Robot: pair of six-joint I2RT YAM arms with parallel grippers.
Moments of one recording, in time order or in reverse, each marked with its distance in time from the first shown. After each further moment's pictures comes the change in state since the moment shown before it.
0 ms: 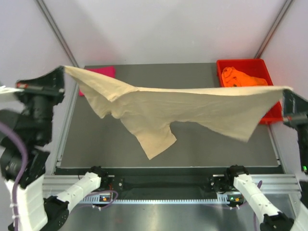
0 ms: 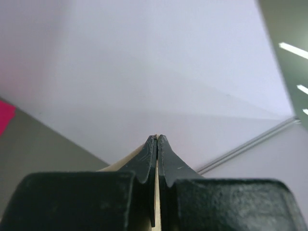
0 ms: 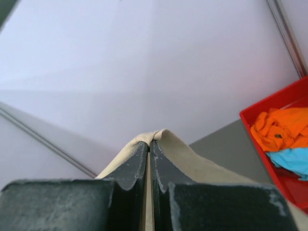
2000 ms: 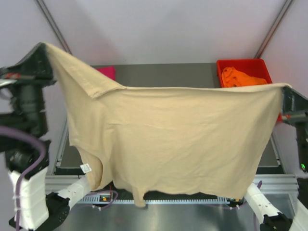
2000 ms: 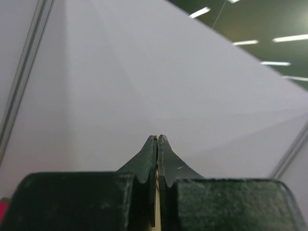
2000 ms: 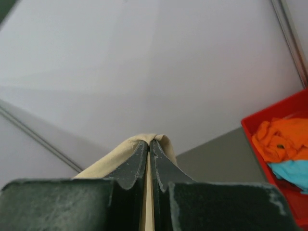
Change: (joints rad) left arm 0.000 0.011 0.070 0.397 0.095 0.532; right arm -0.001 -0.061 -0.008 0.058 -0.033 -0.025
